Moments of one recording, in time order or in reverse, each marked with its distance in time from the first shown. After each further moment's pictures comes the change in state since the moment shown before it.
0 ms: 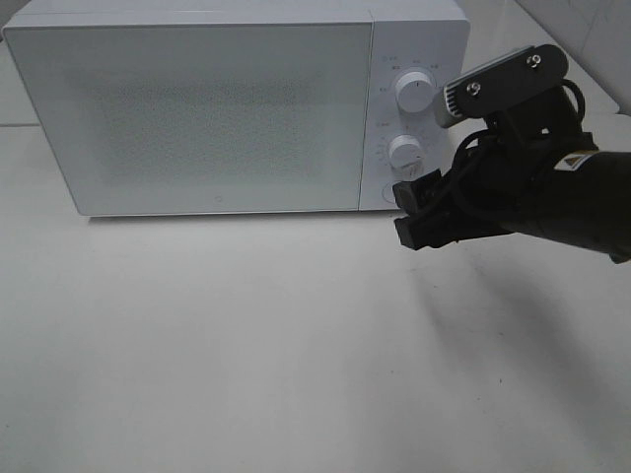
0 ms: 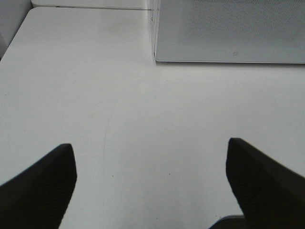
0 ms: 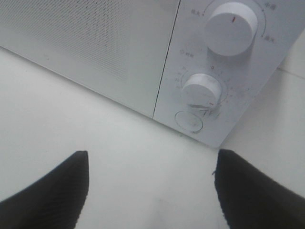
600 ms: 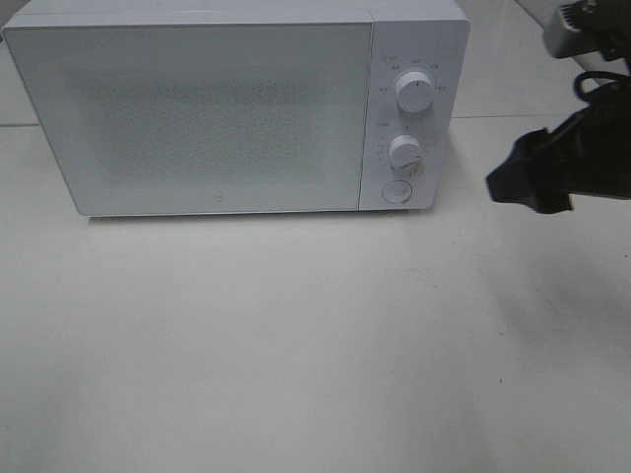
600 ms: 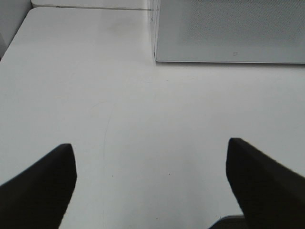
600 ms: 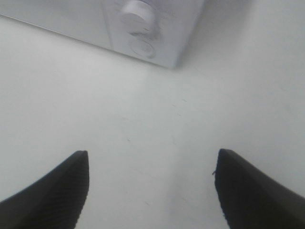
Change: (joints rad) left arm 0.000 0.000 0.000 0.000 0.000 0.000; right arm -0.334 -0.175 -0.177 -0.614 0.716 0.605
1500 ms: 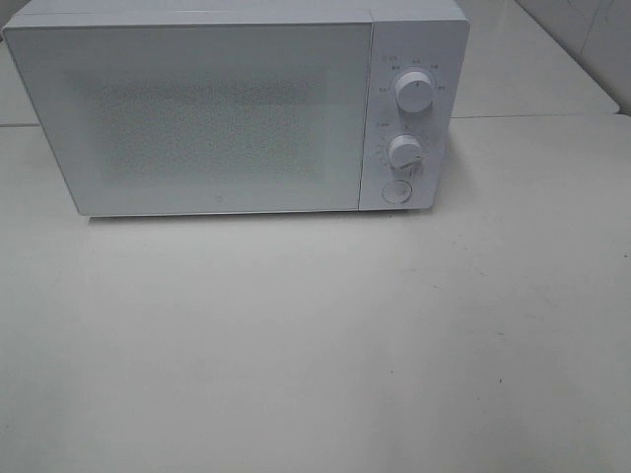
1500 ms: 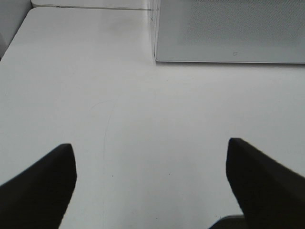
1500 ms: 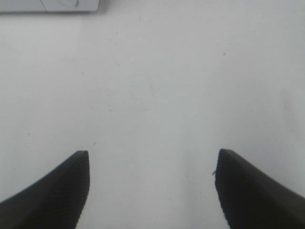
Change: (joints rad) left arm 0.000 0.000 0.000 0.000 0.000 0.000; right arm -0.213 -0.749 0.190 -0.120 0.501 0.219
